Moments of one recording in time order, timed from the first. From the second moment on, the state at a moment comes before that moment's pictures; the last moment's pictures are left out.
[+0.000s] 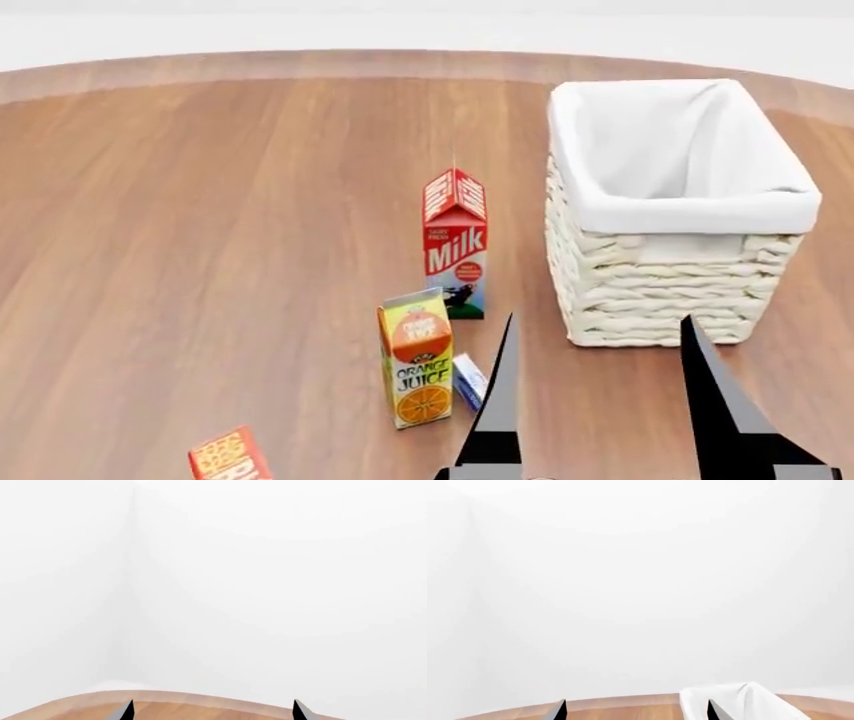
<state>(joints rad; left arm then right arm) 0.06 -0.20 -0.20 0.98 -0.30 -0.52 -0.33 0.01 0.22 -0.06 -0.98 0.36 0.53 0.28</state>
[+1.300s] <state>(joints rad) 0.07 -0.25 -0.17 0.98 -0.34 -0.50 -0.39 -0.01 0.26 -0.05 -0.96 0.44 0.47 0.33</state>
